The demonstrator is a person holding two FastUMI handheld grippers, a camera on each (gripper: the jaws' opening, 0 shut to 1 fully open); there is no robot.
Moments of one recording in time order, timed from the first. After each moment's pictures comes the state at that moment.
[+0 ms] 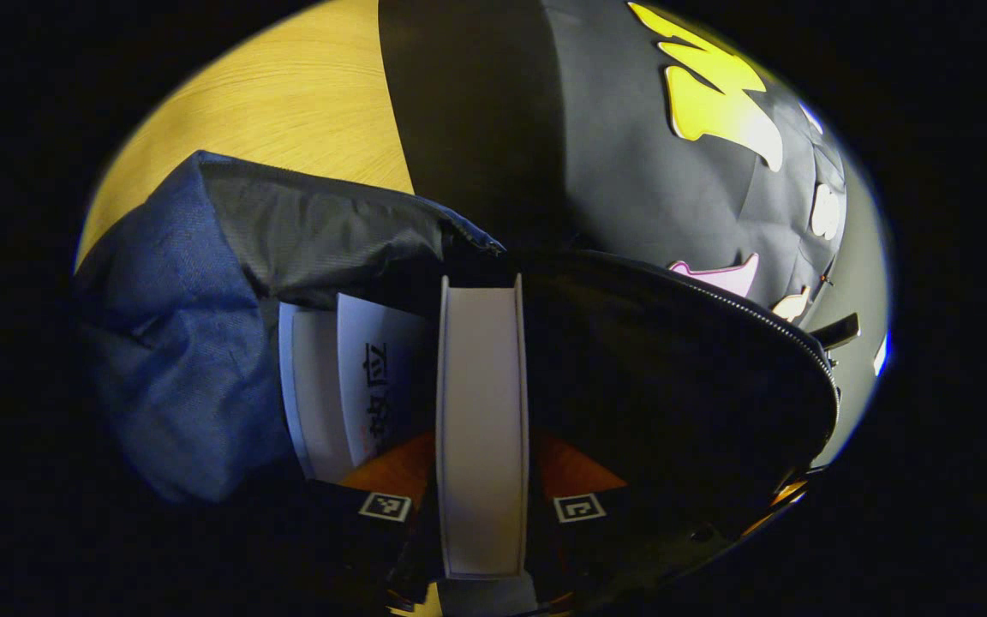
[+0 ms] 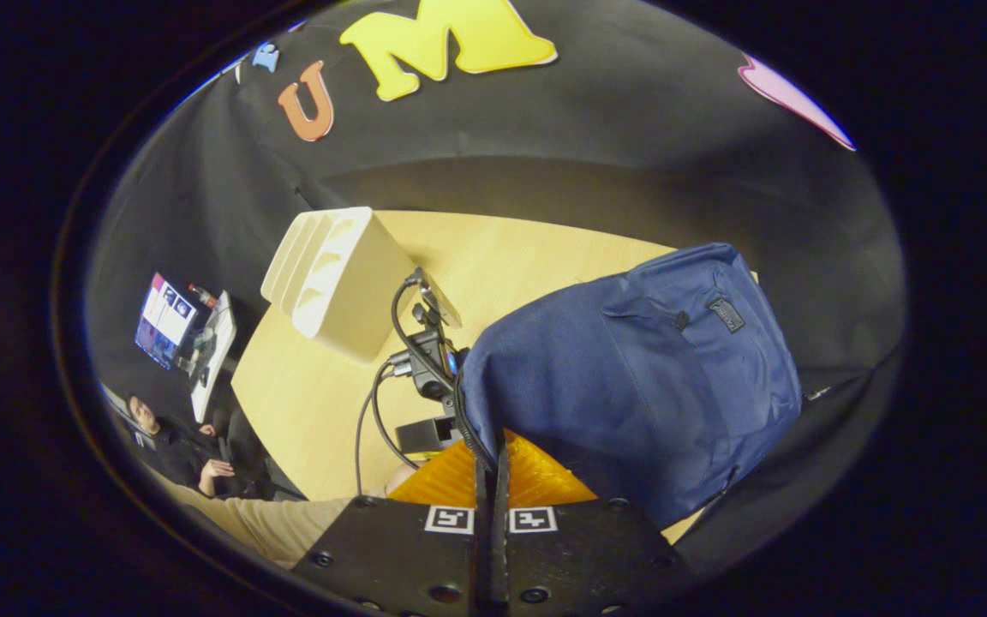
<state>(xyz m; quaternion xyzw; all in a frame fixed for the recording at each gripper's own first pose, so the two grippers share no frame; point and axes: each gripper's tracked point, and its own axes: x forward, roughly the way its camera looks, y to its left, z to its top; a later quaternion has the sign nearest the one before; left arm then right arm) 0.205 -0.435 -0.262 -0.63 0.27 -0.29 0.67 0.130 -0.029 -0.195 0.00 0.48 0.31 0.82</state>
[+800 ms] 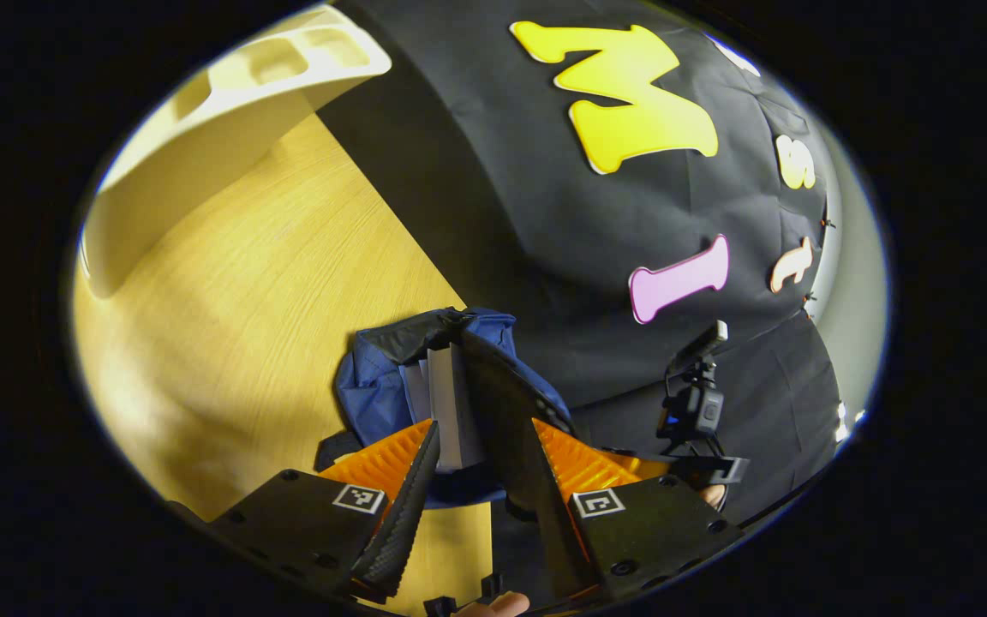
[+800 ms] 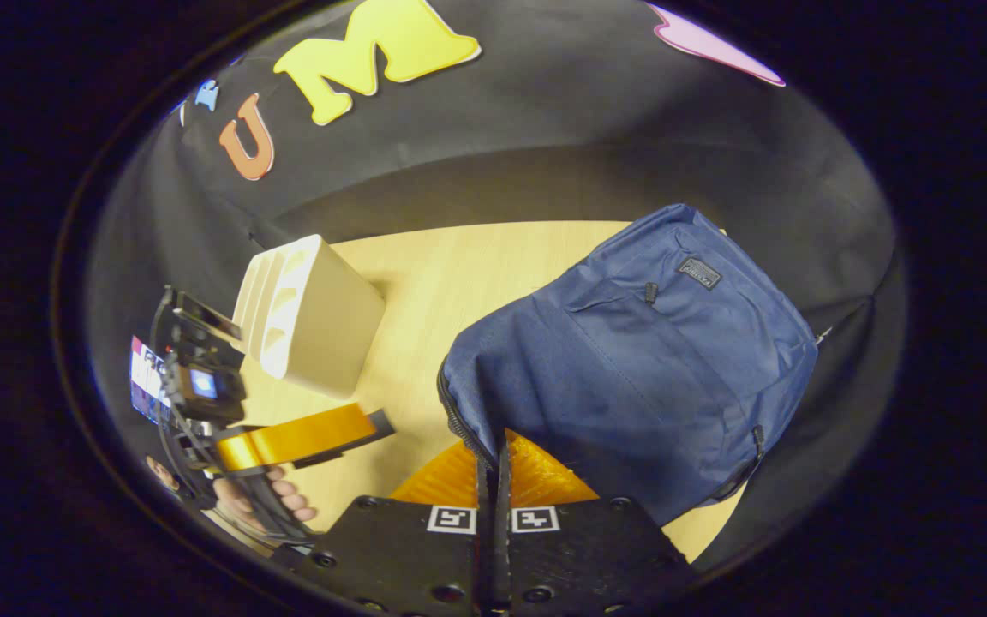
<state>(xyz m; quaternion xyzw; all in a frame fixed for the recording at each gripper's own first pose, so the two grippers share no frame) 0.096 -0.266 -0.190 -0.49 0.30 -0.24 0.79 0.130 -0.018 -0.232 0.05 0.48 0.22 0.85</state>
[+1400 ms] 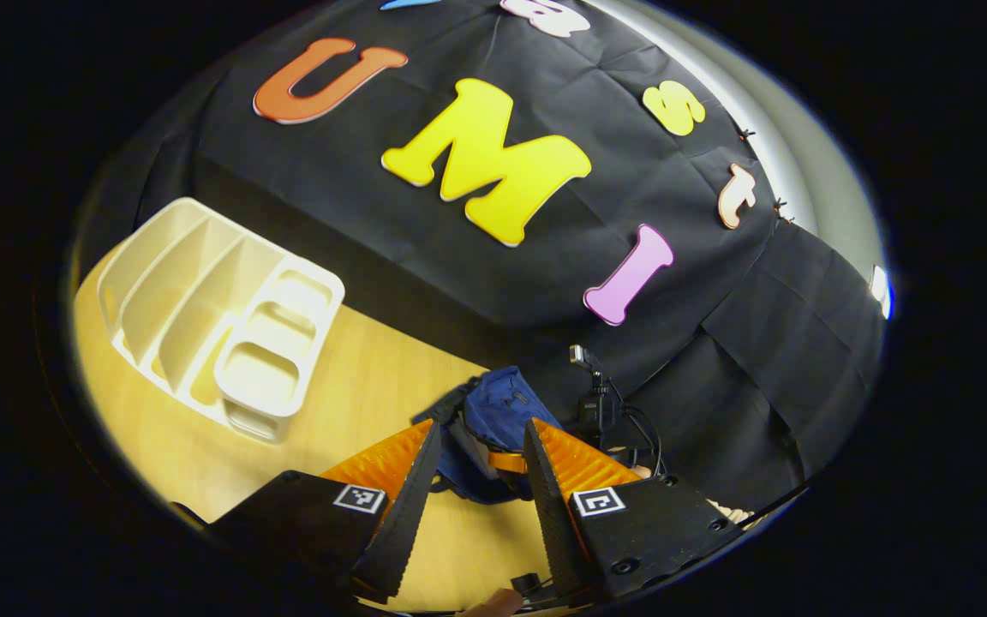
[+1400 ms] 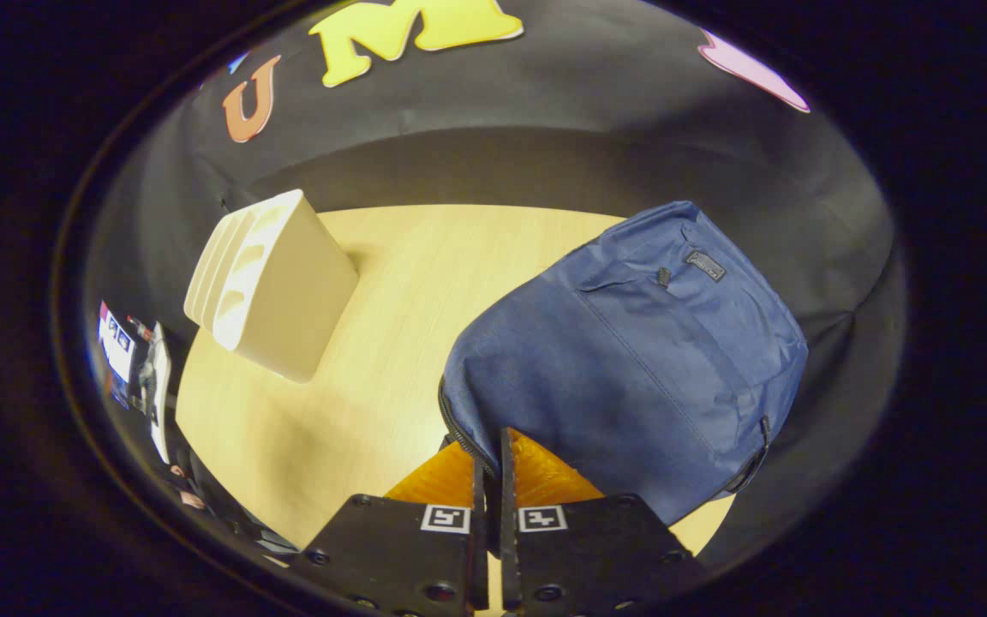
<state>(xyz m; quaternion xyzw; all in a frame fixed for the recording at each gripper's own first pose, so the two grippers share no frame) 0.019 -0.130 -0.051 -0.30 0.20 -0.18 0.92 0.121 0.007 -0.269 -0.03 0.47 0.17 0.87</state>
